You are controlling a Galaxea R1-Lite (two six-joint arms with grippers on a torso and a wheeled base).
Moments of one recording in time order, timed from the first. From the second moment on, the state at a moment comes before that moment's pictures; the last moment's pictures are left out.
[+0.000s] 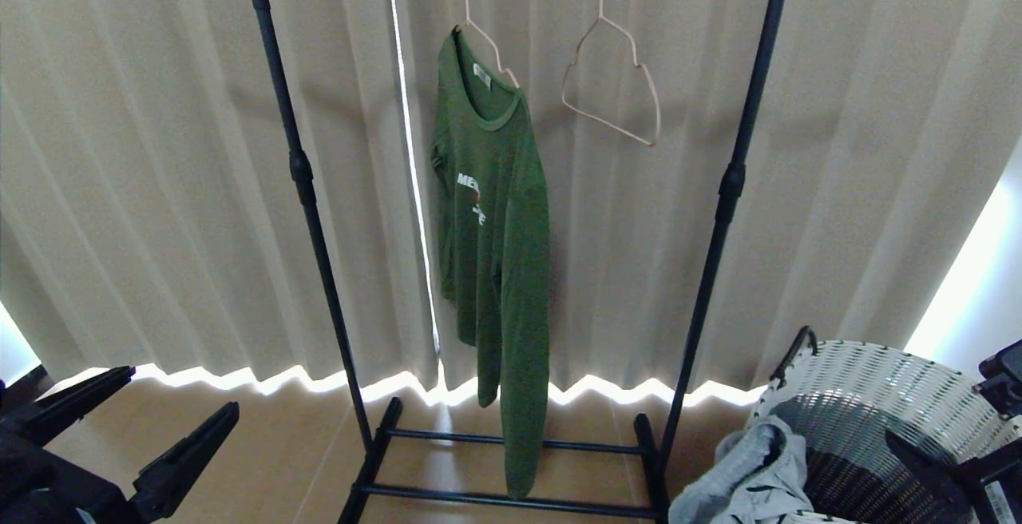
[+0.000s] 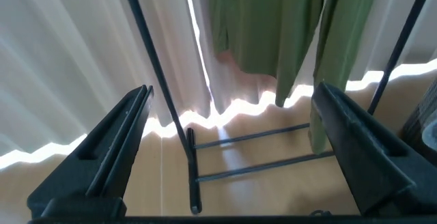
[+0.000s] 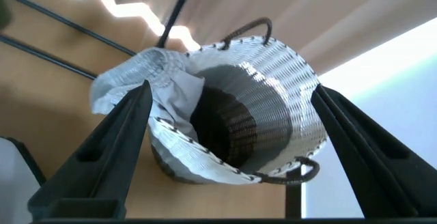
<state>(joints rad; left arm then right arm) -0.18 0.96 -0.07 -0.76 -0.03 0.15 0.24 1.04 -0.34 -0.14 -0.36 -0.31</state>
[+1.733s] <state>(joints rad) -0.18 0.96 -0.07 -0.76 -0.03 0.15 0.00 1.74 -0.41 -0.29 -0.20 -0.60</state>
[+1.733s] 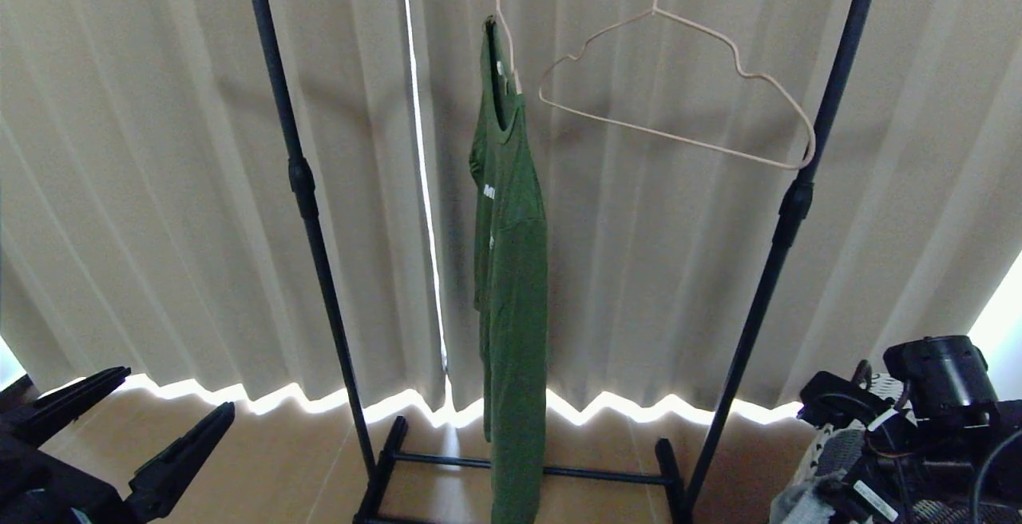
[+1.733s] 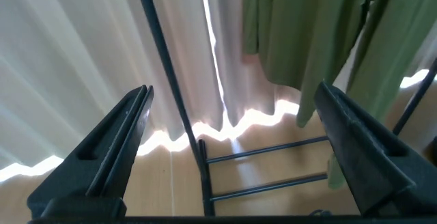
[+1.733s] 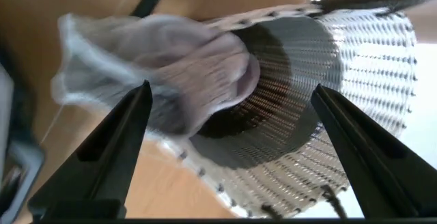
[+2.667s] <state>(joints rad) -0.18 0.95 -0.06 -0.76 -0.03 0.15 0.00 1.71 -0.36 -0.43 -0.13 -0.61</state>
